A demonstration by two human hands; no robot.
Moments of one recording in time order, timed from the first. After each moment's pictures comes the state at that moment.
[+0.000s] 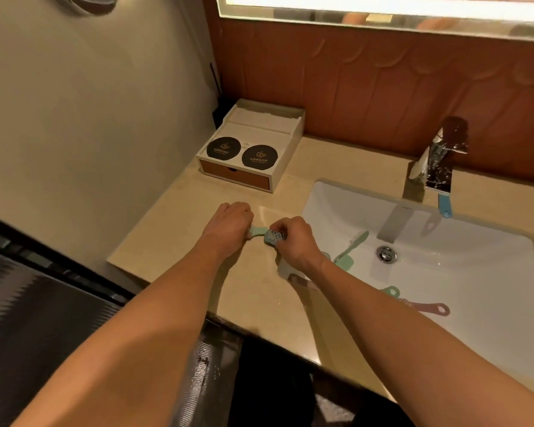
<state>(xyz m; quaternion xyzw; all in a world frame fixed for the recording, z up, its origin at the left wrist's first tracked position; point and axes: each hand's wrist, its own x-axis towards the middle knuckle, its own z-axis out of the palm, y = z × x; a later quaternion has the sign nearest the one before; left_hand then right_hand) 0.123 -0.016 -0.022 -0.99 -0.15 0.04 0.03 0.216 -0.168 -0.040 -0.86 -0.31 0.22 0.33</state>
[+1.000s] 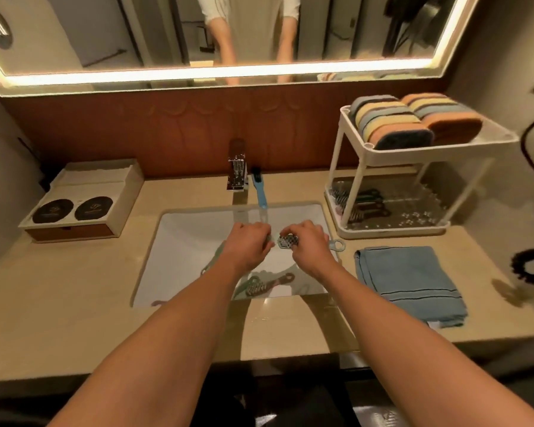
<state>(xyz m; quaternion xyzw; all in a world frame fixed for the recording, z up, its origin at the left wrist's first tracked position) 0.277 -0.345 0.001 -0.99 0.07 -0.05 -0.06 0.298 -0.514 0.010 -0.96 -0.16 0.03 0.25</state>
